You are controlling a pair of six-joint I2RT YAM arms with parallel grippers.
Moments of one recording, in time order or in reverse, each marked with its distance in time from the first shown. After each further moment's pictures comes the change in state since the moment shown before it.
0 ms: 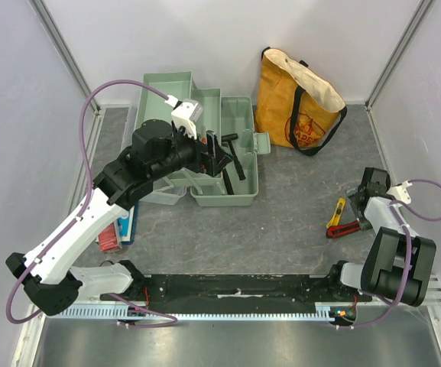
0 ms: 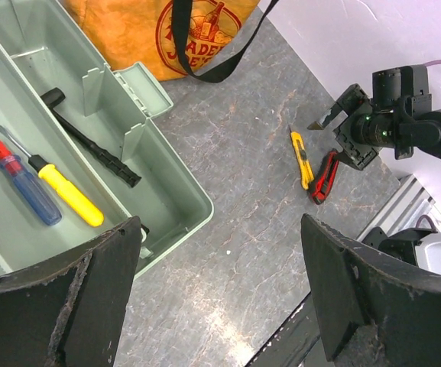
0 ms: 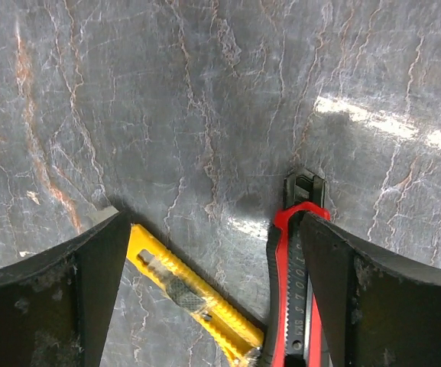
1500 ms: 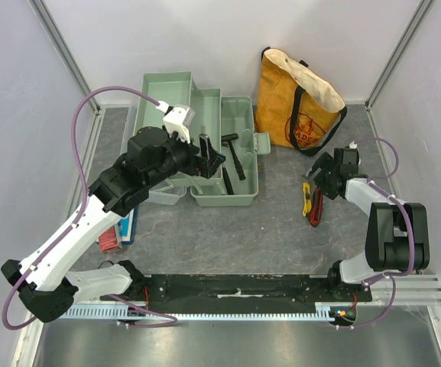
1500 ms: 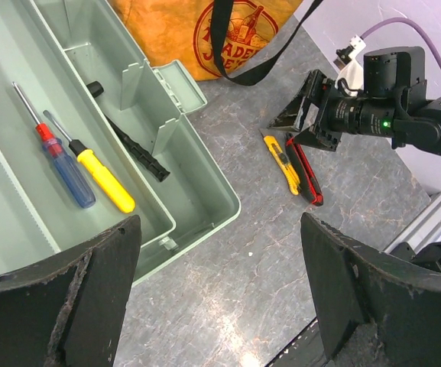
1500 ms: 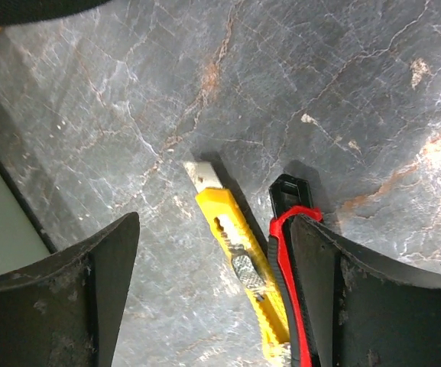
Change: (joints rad) left arm 0.005 -0.056 -0.074 0.014 -0.094 0.003; right arm 0.269 0.200 0.133 0.269 -0.431 -0.226
